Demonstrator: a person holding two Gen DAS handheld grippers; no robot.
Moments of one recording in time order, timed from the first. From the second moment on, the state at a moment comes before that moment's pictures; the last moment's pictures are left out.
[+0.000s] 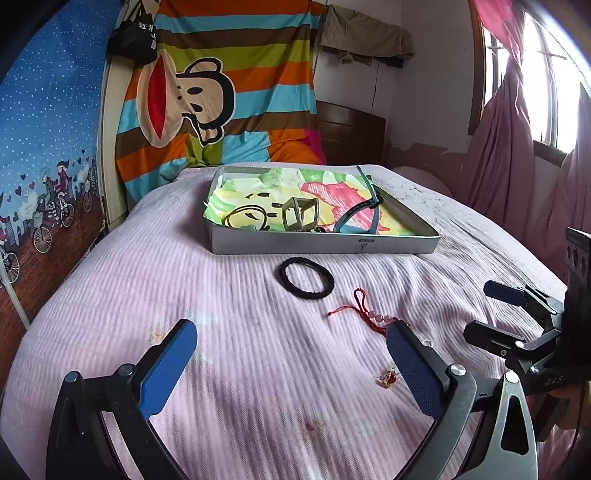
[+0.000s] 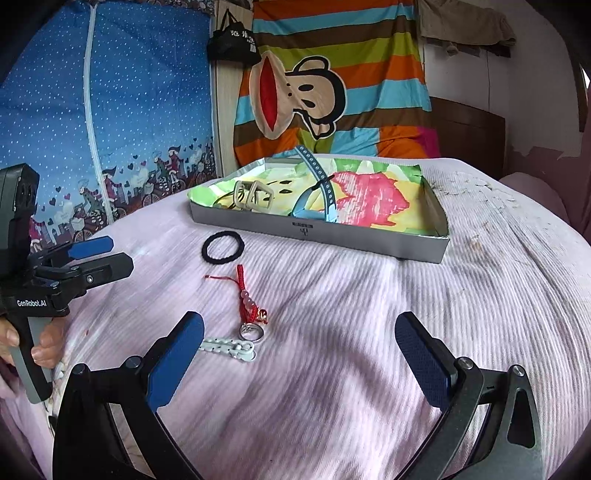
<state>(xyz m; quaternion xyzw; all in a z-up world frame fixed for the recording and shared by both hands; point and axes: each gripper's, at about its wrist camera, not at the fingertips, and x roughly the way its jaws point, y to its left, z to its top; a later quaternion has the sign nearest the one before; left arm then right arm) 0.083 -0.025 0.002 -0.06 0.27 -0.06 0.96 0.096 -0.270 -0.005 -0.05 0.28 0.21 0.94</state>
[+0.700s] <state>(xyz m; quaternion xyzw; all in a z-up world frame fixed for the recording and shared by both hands) 0.094 -0.048 -0.022 -0.04 0.35 -0.19 0.92 0.111 -0.247 -0.036 -0.07 0.34 0.29 0.89</state>
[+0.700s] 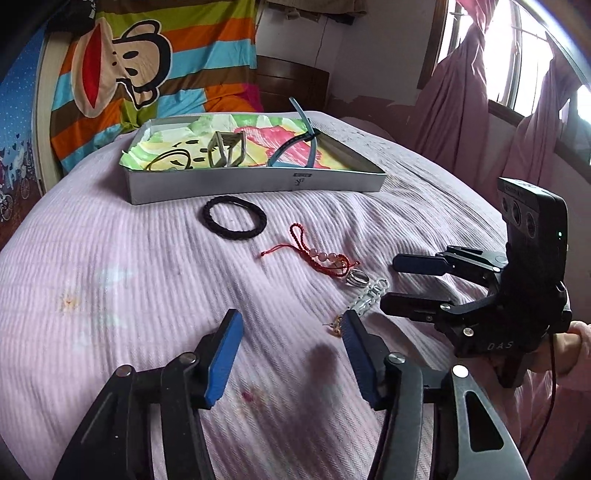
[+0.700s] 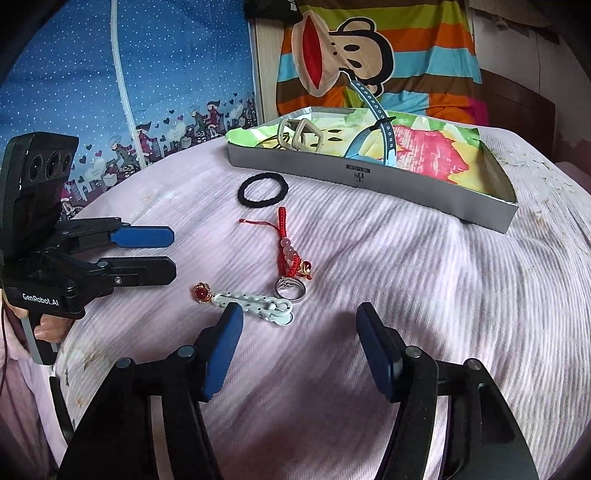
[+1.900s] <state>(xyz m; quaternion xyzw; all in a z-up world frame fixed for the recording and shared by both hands) 0.109 -0.062 -0.038 -0.04 0.39 -0.21 0.90 0.118 -0.233 -0.039 -0.08 0.36 0.30 0.88</state>
